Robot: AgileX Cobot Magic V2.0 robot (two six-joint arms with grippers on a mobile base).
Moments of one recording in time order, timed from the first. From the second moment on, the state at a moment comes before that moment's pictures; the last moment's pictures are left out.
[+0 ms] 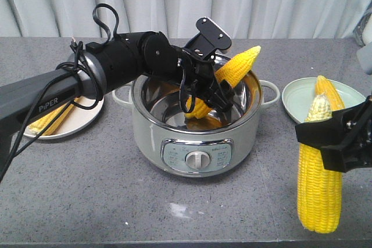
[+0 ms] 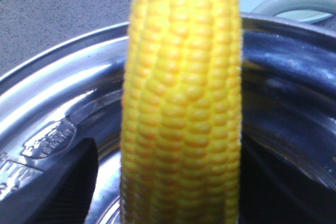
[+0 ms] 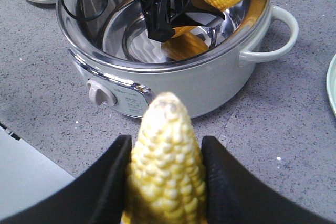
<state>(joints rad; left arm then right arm) -0.60 2.09 -1.83 -0.37 0.59 0.64 0.17 0.94 -0.96 0.49 0.92 -0.47</state>
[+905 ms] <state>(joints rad) -0.60 1.87 -1.83 -0.26 0.79 0.54 0.17 0.94 -0.96 0.49 0.92 -0.47</state>
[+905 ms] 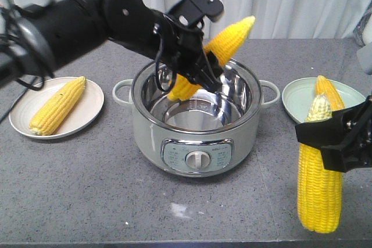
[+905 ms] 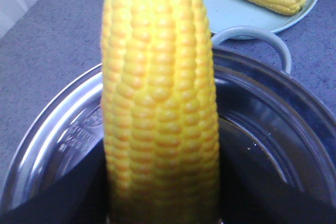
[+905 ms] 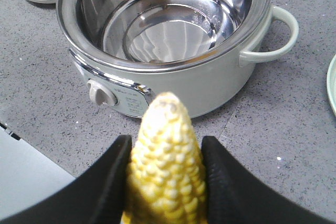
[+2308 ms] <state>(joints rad) -0.50 0.97 -0.97 -0.15 0.61 0.30 0.17 0.94 -0.96 0.49 0.92 -0.47</state>
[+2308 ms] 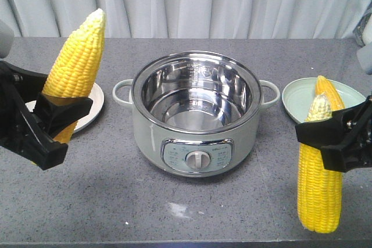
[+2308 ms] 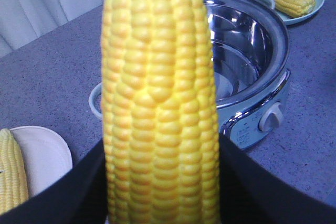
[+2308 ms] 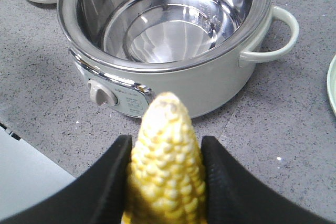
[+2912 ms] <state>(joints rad) -0.50 0.98 -0.97 -0.15 0.62 0.30 0.17 0.94 -0.96 0.49 0.92 -0.47</state>
